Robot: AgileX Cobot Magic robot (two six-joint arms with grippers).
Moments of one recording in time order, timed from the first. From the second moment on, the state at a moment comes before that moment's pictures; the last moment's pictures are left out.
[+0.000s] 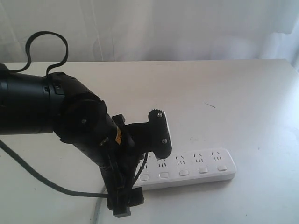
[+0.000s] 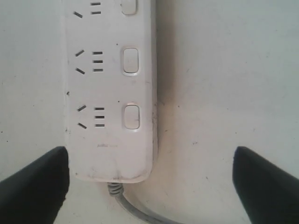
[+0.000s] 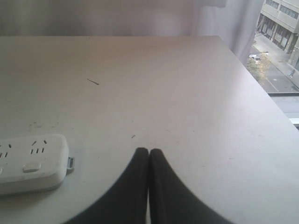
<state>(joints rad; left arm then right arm) -0.80 1.63 -1.03 -0.05 0.63 0.63 -0.02 0.00 0.00 -0.04 0.36 0.06</state>
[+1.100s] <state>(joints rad) -0.79 1.83 -1.21 0.00 0.70 0.62 -0.02 0.00 0.00 -0.04 0.36 0.06</state>
